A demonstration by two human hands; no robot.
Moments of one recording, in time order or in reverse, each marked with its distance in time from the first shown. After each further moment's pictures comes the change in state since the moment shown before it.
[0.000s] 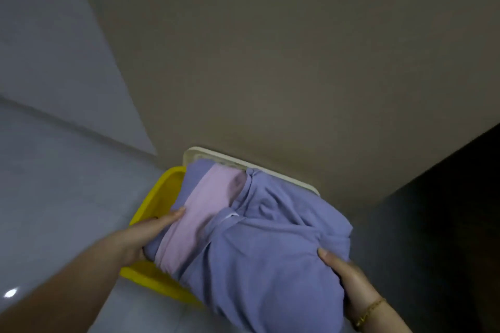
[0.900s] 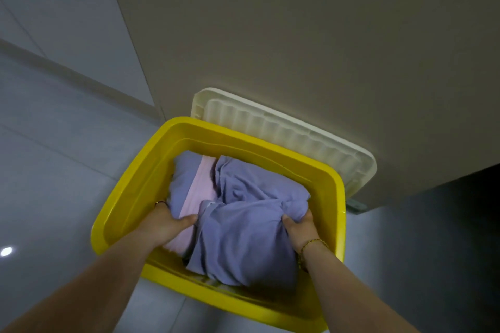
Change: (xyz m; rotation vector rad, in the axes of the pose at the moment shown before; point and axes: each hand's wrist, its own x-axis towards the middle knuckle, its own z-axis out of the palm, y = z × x) left_hand 0.136 -0.116 -0.039 0.630 0.289 -0.025; right_hand 0.173 0.120 0.074 -0.517 0.272 -0.013
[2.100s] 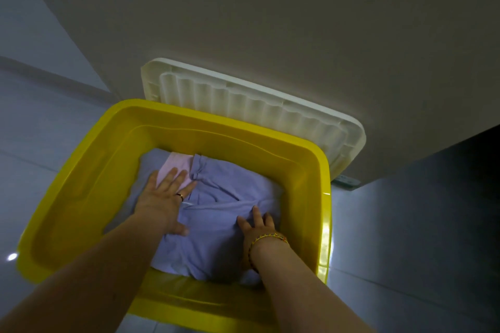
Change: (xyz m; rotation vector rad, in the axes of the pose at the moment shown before) left_hand 0.045 0.037 0.052 1.463 -0.146 0.356; right_hand 0.017 0.021 0.020 -1.189 -0.578 -0.055
